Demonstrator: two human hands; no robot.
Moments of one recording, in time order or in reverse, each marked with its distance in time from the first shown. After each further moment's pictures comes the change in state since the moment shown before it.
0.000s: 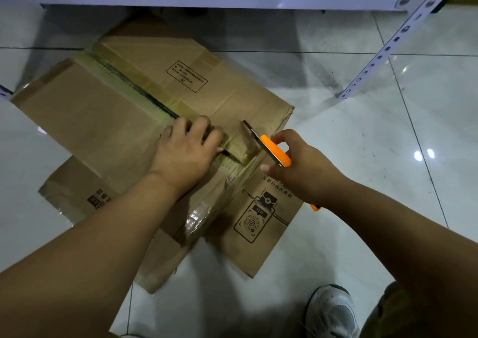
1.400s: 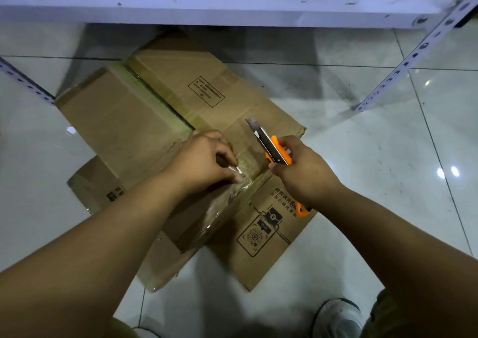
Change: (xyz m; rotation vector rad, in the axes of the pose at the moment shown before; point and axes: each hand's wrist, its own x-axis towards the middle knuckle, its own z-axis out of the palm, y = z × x) left_hand 0.010 0.000 -0.045 -0.811 -0.359 -0.436; right_hand 0.005 -0.016 0.010 0.036 0.096 -0.025
